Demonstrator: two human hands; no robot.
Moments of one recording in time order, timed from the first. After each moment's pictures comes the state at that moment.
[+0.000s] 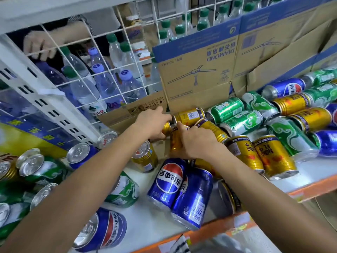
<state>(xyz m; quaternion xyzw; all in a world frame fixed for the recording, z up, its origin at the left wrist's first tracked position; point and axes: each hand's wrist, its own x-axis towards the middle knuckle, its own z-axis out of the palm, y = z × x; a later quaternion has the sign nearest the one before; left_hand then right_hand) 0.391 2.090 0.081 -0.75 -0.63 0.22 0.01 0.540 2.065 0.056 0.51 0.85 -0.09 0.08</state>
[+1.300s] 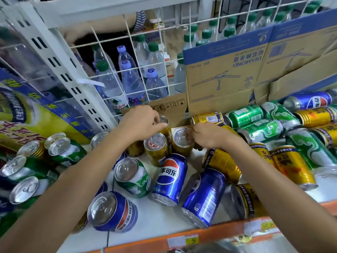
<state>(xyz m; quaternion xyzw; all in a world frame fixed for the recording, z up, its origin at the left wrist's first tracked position) 0.337 2.030 0.112 -0.71 -0.70 0.01 -0.01 0.531 2.080 0.077 0.46 0.84 -0.29 0.03</state>
